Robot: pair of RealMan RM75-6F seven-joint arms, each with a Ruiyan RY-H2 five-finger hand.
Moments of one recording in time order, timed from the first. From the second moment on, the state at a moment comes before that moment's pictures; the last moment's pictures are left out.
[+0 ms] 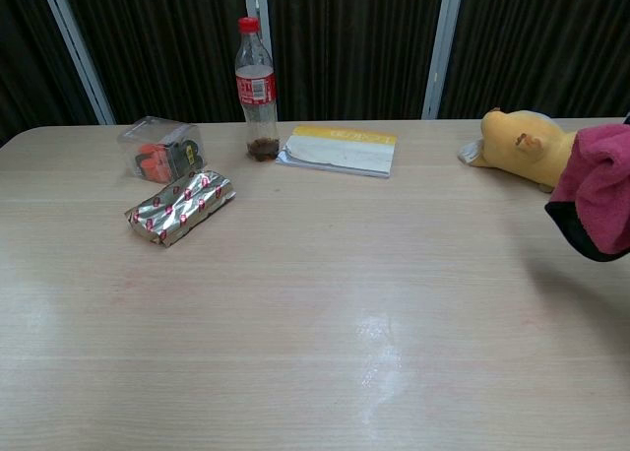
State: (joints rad) left arm -0.11 -1.10 -0.02 -1.70 1.43 1.40 0.13; right arm 0.40 -1.40 0.24 -1.55 -1.07 1.20 -0.19
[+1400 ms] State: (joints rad) left arm -0.09 -1.10 0.01 -1.65 1.54 1.46 0.09; right arm 0.08 -1.11 -0.01 -1.66 -1.48 1.55 -0.10
